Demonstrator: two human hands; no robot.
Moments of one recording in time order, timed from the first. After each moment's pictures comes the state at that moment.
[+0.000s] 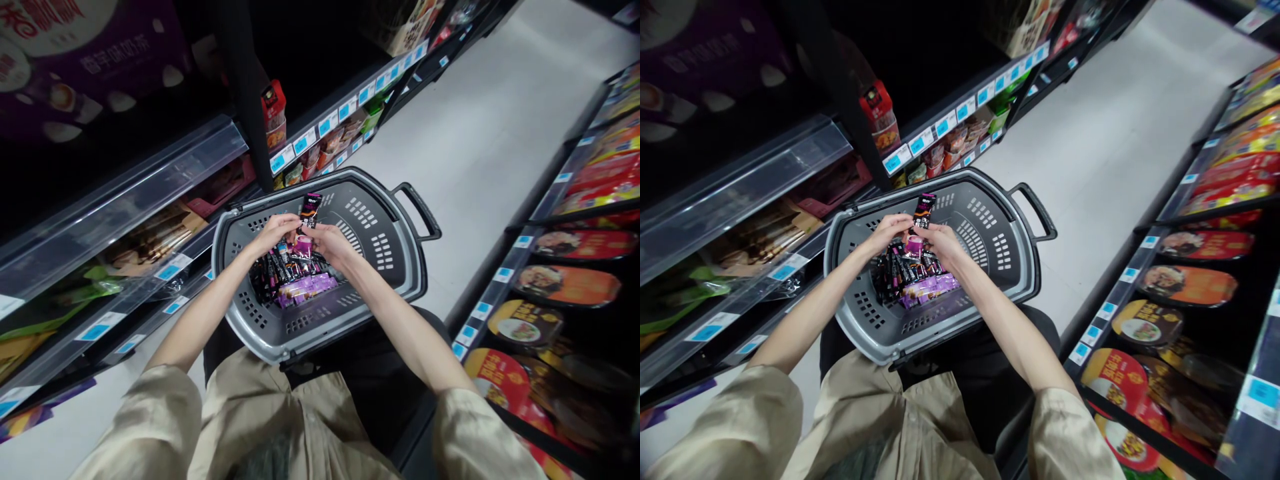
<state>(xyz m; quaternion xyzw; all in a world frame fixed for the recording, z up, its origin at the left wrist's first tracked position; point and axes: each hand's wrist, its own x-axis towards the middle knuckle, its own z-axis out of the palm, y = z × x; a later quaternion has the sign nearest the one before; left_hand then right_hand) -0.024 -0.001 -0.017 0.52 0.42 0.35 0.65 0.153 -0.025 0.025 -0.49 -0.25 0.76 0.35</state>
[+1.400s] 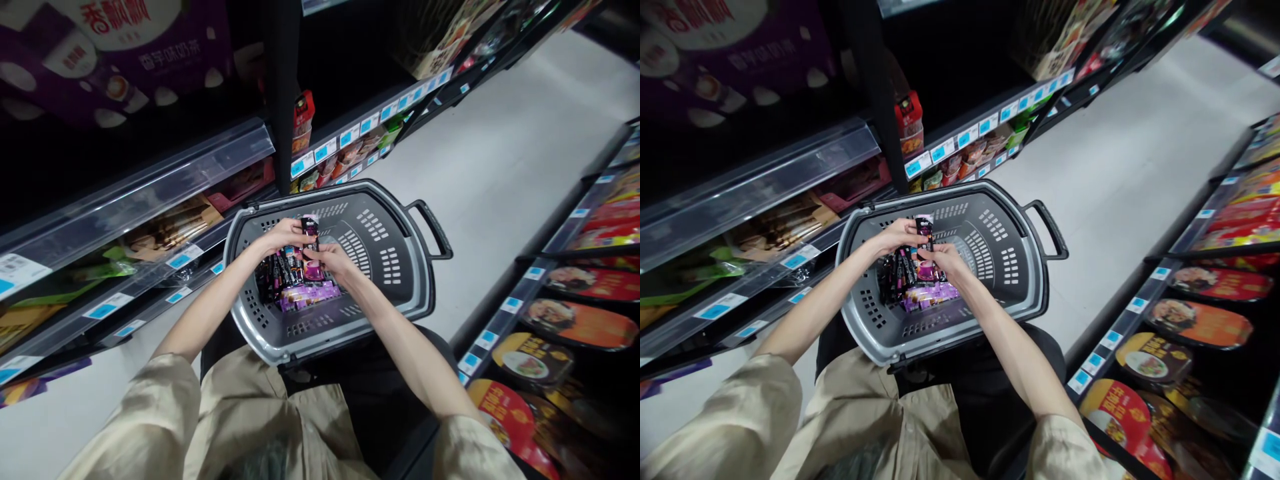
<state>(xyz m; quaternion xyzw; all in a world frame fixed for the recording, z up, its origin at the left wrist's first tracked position) -0.032 -0.006 -0.016 0.42 0.44 0.32 0.73 0.150 -0.045 0.004 -0.54 -0.33 0.73 0.24</state>
